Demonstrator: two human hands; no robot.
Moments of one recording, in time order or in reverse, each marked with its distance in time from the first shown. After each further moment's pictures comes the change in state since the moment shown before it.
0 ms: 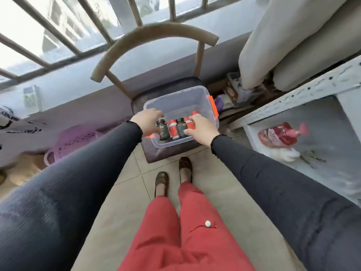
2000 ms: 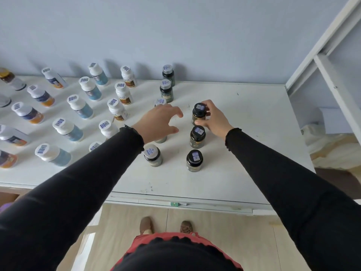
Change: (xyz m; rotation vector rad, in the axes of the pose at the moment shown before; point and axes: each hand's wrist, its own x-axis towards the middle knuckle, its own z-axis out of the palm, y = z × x) left_hand -0.460 1.068 0.311 0.390 0.141 1.219; right_hand -0.938 0.791 -0.033 0.782 1.149 0.372
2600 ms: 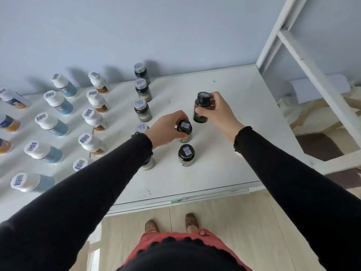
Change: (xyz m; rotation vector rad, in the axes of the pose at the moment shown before) left_hand 0.028 0.024 0.052 -0.412 -0.201 0.050; right_hand -0.060 -0.005 -0.026 0.316 0.309 0.111
